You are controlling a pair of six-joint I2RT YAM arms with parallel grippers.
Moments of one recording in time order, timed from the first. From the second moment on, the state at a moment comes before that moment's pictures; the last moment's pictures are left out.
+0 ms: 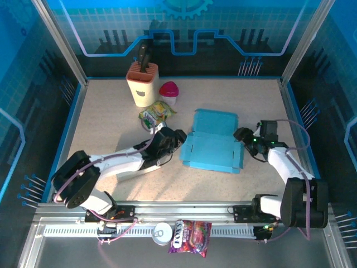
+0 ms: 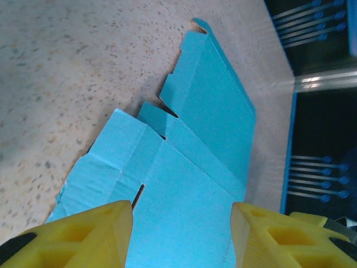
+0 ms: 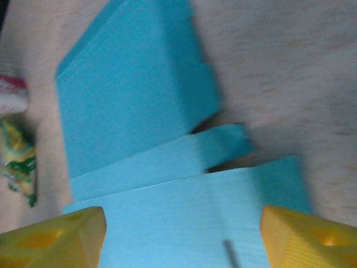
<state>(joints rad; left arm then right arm) -0.75 1.52 0.77 0.14 -0.15 -1.31 -0.11 1.23 0.60 -0.30 -0.36 0.70</state>
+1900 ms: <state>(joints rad) -0.62 1.89 1.00 0.02 0.02 -0.97 -0.13 1.45 0.65 -0.32 -0.54 0.47</state>
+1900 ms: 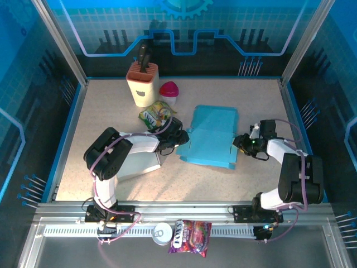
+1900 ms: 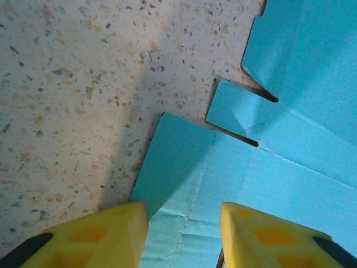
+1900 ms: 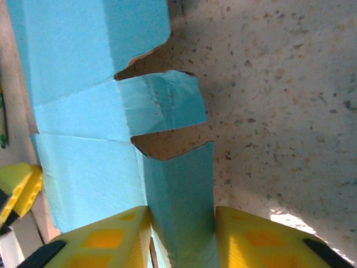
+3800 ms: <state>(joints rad) -1.09 1.64 1.10 0.04 -0.71 0.33 -0.22 1.07 0.77 -0.31 -0.79 0.86</state>
